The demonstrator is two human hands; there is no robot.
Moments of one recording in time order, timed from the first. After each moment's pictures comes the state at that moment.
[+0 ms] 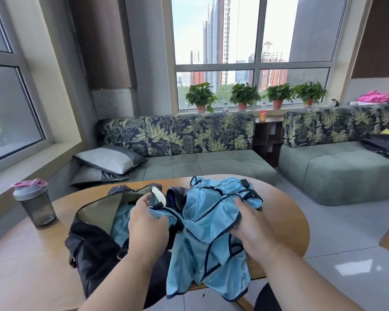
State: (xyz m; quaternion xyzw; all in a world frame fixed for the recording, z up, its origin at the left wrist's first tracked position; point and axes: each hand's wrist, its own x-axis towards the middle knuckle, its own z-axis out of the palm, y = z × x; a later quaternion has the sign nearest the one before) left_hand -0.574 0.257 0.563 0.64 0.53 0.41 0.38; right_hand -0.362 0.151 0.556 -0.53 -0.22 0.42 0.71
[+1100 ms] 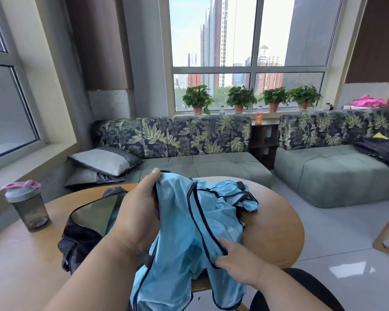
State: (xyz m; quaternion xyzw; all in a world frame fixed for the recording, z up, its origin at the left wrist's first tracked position) left_hand -0.570 0.230 0.646 0.43 0.27 0.43 0.75; right_hand -0.363 0.128 0.511 -0.72 -0.46 0.42 0.31
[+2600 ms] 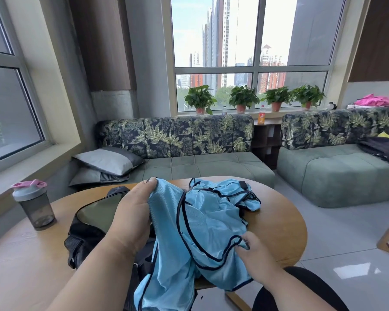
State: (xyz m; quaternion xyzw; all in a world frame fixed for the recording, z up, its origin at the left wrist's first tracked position) left_hand -0.588 0.241 0.633 0.51 0.31 0.48 0.65; right_hand -0.334 0.117 0.474 -0.76 -0.38 0.27 0.45
